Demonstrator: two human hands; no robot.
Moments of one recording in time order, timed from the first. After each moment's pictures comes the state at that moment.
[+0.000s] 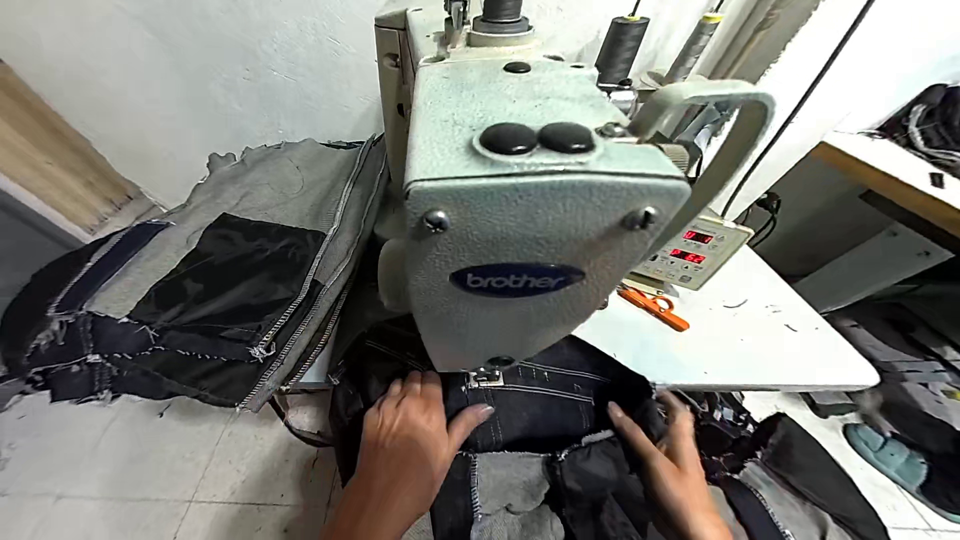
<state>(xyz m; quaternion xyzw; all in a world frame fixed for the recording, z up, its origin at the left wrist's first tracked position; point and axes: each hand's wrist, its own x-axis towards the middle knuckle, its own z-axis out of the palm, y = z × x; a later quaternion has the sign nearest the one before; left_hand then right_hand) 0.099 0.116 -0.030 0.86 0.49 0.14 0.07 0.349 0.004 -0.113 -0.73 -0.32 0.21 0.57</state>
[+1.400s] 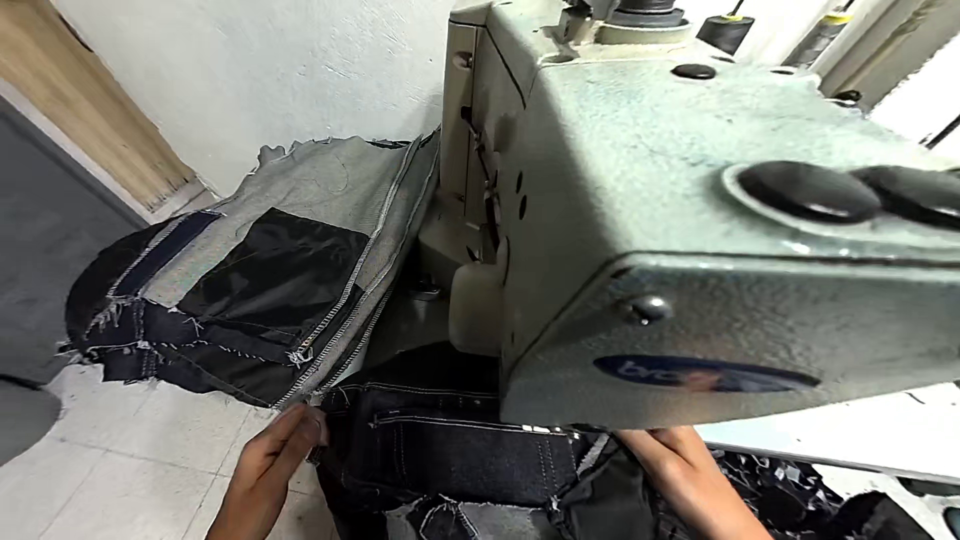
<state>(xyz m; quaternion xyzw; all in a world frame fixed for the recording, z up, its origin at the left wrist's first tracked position) -0.074 0.157 -0.089 0.70 0.47 0.42 0.34 0.325 0.083 -0.062 -0.58 -0.56 0.28 0.52</state>
